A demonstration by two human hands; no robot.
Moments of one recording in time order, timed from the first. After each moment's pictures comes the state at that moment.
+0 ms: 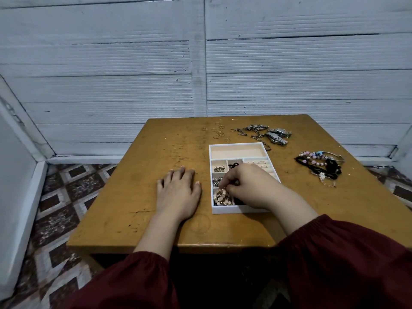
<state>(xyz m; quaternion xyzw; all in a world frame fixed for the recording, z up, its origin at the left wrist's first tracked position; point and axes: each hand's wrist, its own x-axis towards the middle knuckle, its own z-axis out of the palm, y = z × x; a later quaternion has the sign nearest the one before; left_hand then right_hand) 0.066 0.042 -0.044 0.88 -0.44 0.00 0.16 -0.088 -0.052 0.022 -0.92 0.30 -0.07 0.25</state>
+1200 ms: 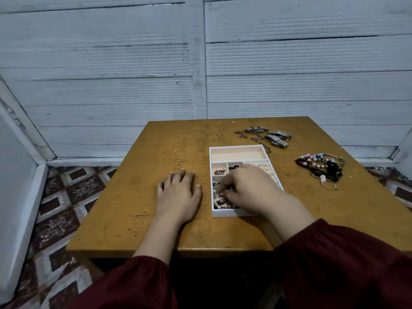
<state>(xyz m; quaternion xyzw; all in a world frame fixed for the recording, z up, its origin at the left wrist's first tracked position) 0.067 0.041 -0.046 0.88 -0.44 0.01 0.16 -0.084 -0.051 0.018 -0.95 0.27 -0.10 0.12</state>
